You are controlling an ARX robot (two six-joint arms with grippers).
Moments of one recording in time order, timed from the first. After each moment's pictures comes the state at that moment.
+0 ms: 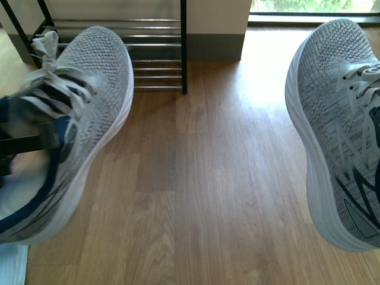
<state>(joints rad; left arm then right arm) -0.43 1.21 0.42 0.07 -0.38 -0.43 -0.16 1.22 0.33 0.26 -0.34 0.25</state>
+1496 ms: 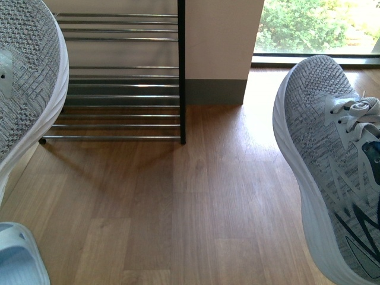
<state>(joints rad) -0.47 0.79 0.39 -0.20 -0.51 -0.42 -0.16 1.22 0.33 0.26 -0.35 0.25</state>
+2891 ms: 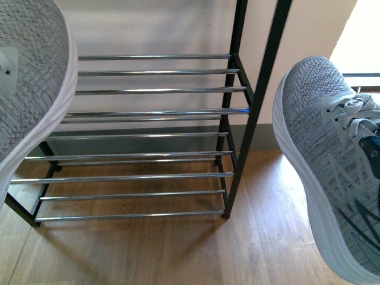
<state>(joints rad) -0.47 0.79 0.39 -0.20 -0.50 -0.41 -0.16 1.22 0.33 0.26 -0.34 0.25</state>
